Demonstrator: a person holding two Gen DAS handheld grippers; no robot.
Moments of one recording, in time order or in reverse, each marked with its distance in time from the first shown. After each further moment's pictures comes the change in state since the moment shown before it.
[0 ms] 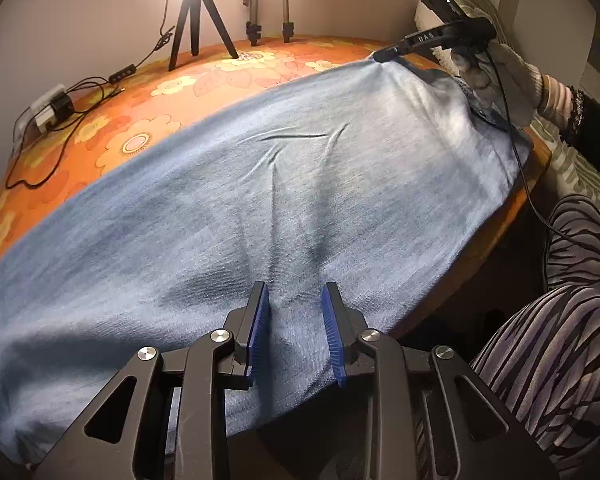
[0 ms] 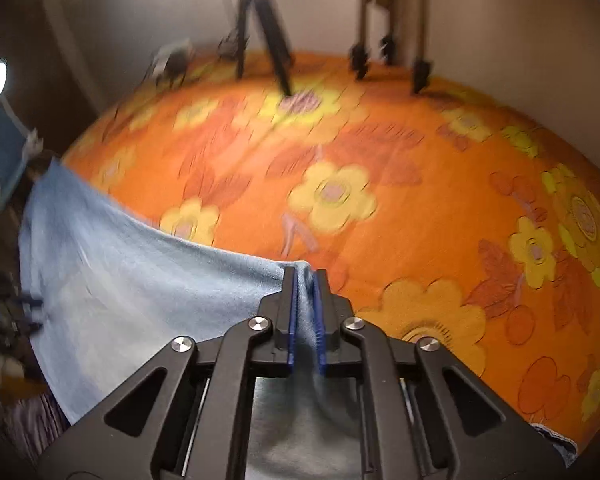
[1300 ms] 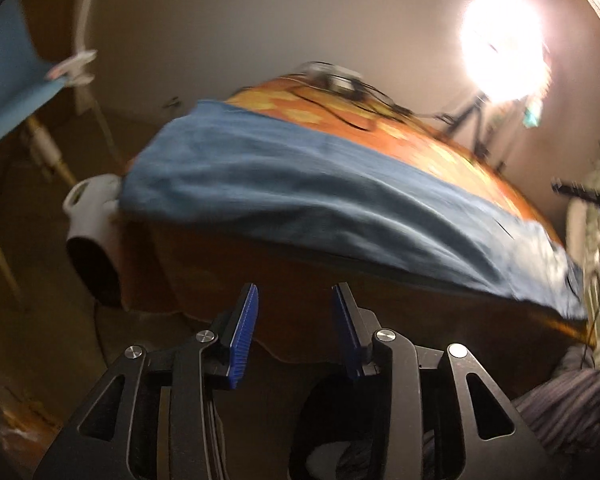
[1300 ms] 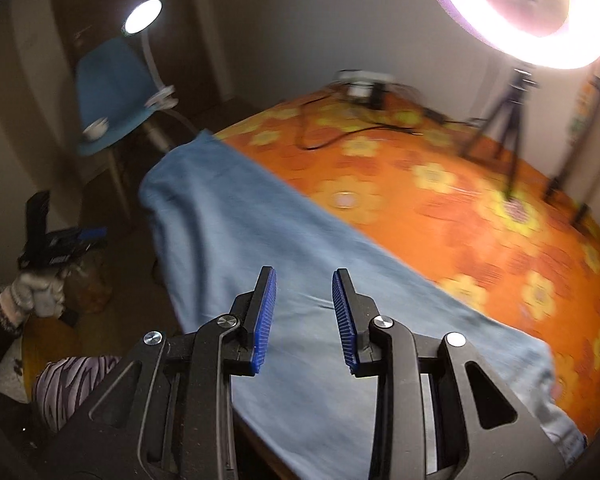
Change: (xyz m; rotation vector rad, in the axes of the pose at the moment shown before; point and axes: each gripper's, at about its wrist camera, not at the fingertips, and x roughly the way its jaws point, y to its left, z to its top) left arm -0.156 0.138 -0.209 -0.757 -0.269 0.341; right arm -0.056 0.265 0.001 -0.384 -0.039 0.260
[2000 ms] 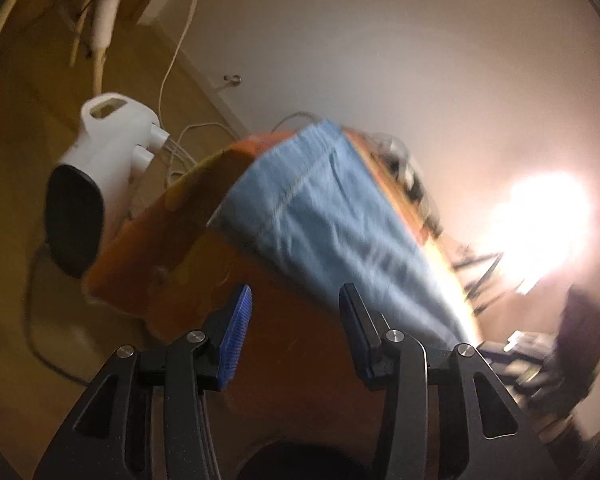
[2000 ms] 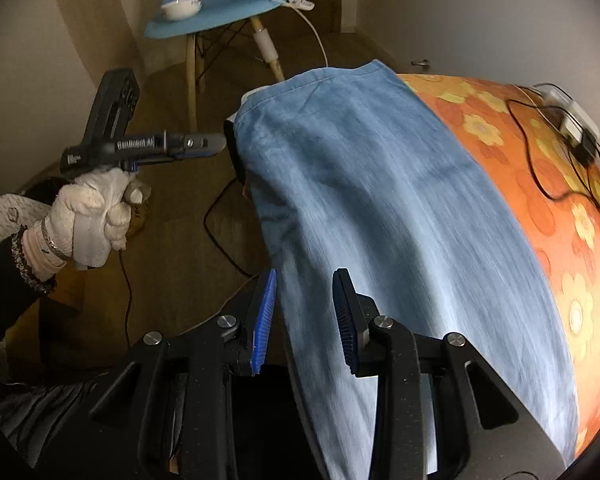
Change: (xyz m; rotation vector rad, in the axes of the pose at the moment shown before) left arm 0.071 0.151 0.003 -0.535 -0.157 -0.263; right arm 0.207 0.214 0.046 -0.370 0.231 0.166
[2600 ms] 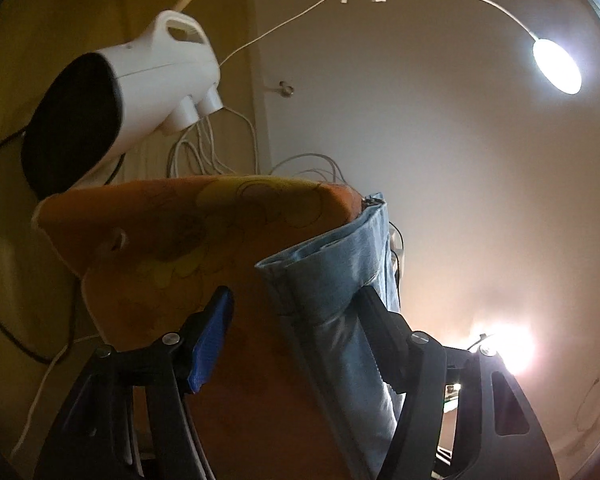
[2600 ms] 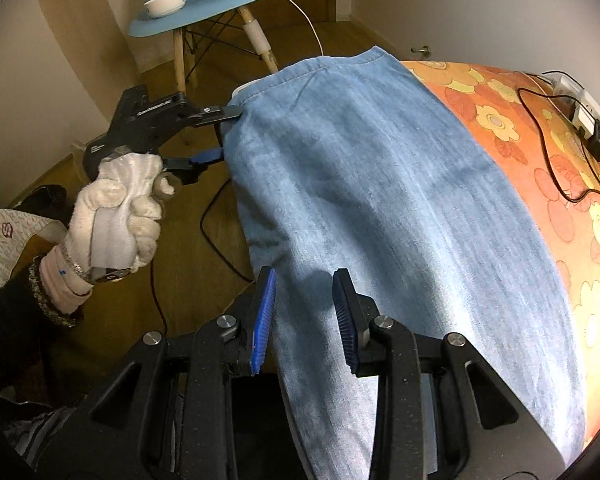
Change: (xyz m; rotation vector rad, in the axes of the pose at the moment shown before) left arm 0.038 0.061 0.009 -0.461 -0.117 -0.149; right arm 0.024 -0.007 0.016 0.045 0.032 0.017
